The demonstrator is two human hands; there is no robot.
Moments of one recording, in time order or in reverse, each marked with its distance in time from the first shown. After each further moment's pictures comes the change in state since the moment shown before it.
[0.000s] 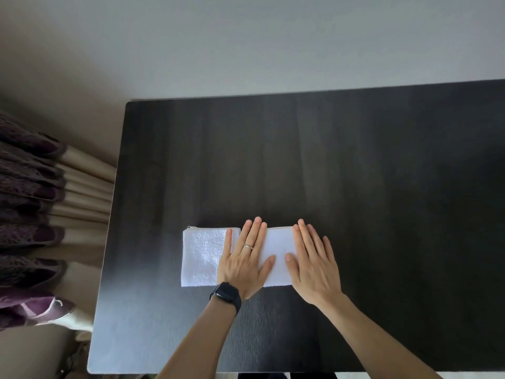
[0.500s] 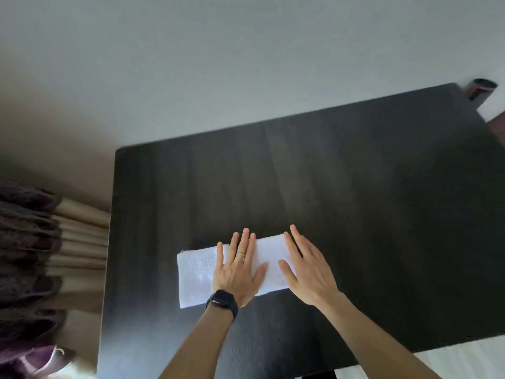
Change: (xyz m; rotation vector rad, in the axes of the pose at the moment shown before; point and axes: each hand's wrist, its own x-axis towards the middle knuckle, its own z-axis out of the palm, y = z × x) left_hand 0.005 0.008 -0.026 0.077 -0.105 0.022; right_hand -0.011 -0.002 -0.036 0.139 -0.059 0.086
